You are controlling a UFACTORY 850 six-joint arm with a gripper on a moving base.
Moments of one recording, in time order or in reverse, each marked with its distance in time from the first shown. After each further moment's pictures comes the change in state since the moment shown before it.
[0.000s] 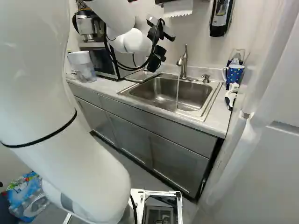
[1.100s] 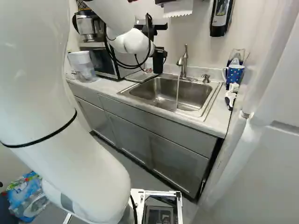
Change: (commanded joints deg) arm 0.0 0.0 0.0 0.0 0.0 -26.5
